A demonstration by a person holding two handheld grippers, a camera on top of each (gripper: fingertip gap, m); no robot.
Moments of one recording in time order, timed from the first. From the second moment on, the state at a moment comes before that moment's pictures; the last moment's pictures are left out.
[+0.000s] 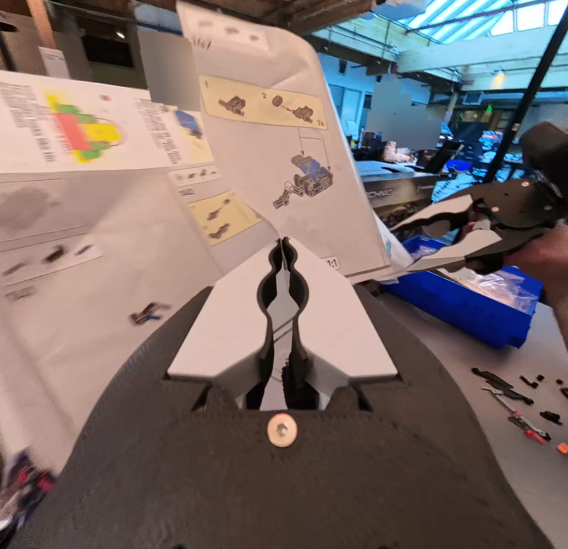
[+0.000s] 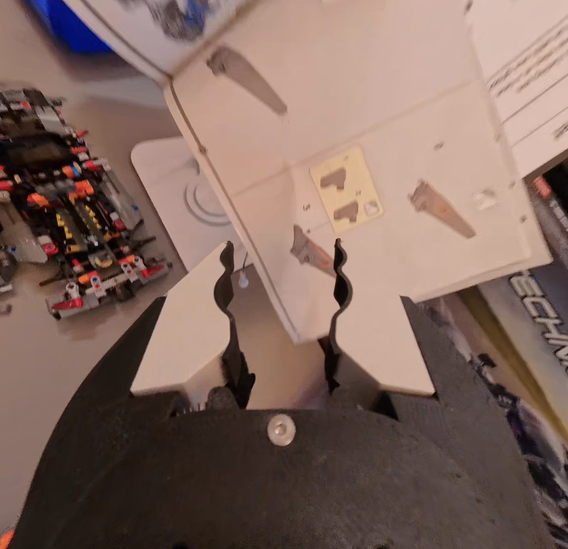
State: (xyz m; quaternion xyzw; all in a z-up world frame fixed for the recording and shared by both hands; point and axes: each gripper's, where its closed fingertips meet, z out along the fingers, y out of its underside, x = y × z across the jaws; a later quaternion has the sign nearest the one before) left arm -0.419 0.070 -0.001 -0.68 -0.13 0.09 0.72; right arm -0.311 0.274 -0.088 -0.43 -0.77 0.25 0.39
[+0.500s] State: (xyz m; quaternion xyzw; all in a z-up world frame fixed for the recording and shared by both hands) left arm -0.467 -0.013 -0.030 -0.66 -0.20 0.16 0.71; right arm -0.297 0.269 -0.088 -0.42 -0.79 0.24 0.37
